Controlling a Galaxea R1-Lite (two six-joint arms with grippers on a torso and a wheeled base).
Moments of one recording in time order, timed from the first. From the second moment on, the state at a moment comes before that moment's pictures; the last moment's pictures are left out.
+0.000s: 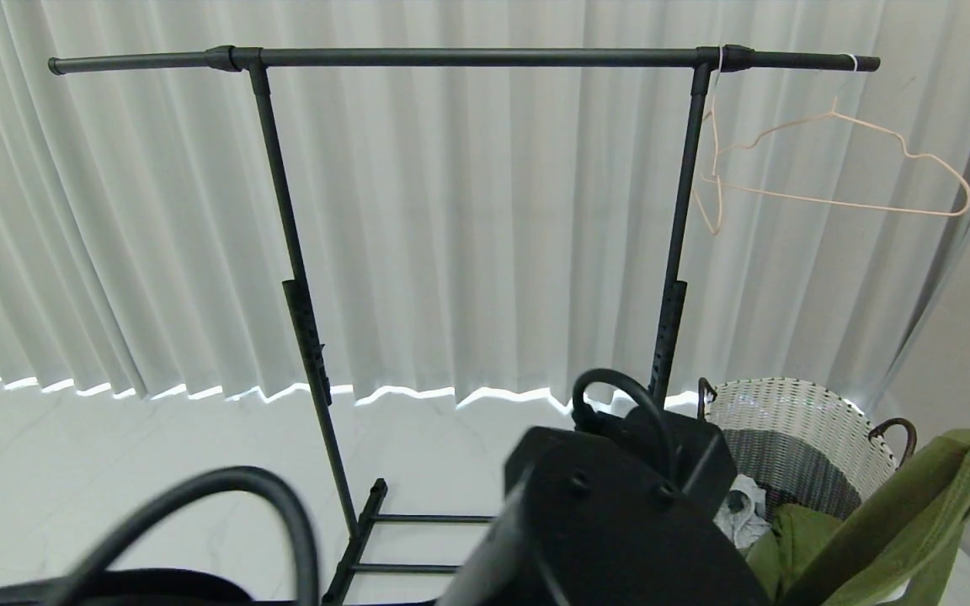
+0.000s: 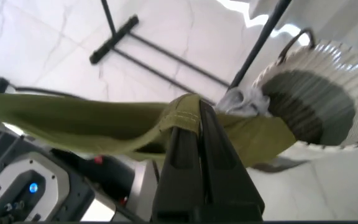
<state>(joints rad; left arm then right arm) -1.25 1.69 -1.03 -0.14 0.08 -0.47 0.36 0.98 -0.95 0.49 0.23 -0.07</state>
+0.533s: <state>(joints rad) -1.23 1.49 -1.04 0.12 0.27 -0.36 0.43 1.01 -1.00 0.45 0.24 -0.17</state>
